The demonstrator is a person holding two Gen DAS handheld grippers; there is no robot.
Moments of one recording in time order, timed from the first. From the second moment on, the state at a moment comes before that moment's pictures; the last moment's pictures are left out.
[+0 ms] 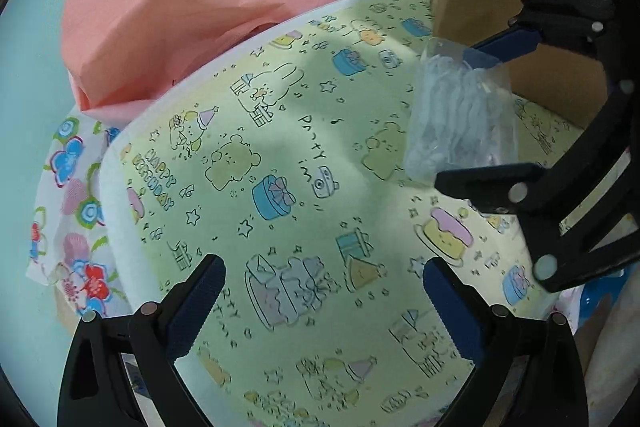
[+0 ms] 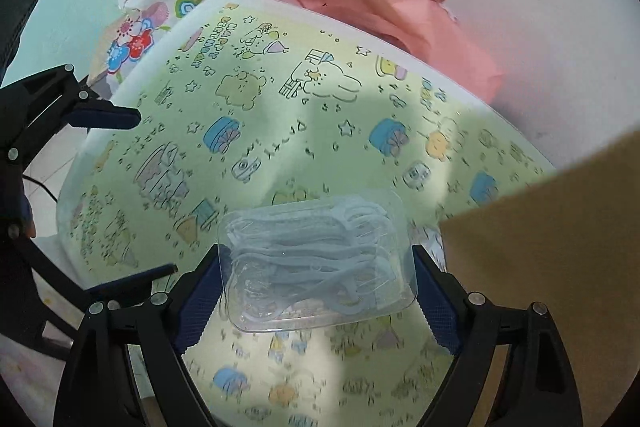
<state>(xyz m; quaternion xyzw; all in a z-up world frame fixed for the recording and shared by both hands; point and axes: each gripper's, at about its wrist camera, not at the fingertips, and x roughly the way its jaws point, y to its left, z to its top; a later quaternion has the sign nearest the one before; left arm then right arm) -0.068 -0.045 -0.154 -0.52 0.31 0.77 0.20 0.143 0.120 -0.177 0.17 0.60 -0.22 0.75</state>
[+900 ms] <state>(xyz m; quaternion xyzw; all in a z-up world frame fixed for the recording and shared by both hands) 0.033 0.012 -0.093 -0.46 0.37 0.78 0.22 0.075 0.184 -0.102 0.14 0.60 -0.22 0.75</state>
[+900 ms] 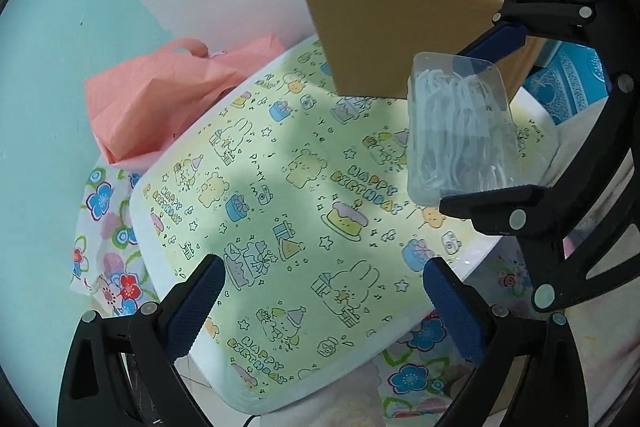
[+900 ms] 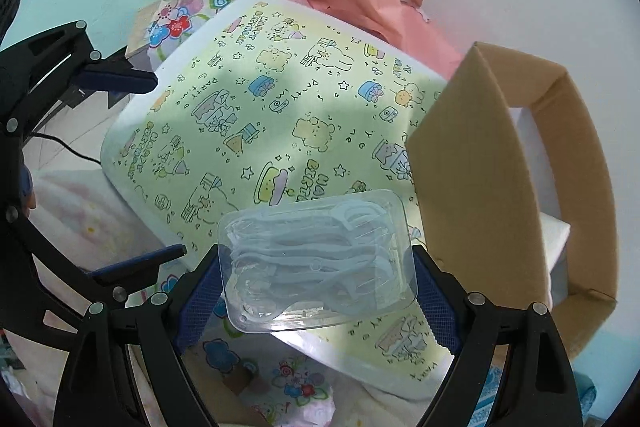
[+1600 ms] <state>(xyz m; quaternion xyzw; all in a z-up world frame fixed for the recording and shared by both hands) 0.025 0.072 -0.060 -0.44 0.35 0.79 0.23 0.024 0.143 -0.053 0.15 0.57 -0.25 0.77</state>
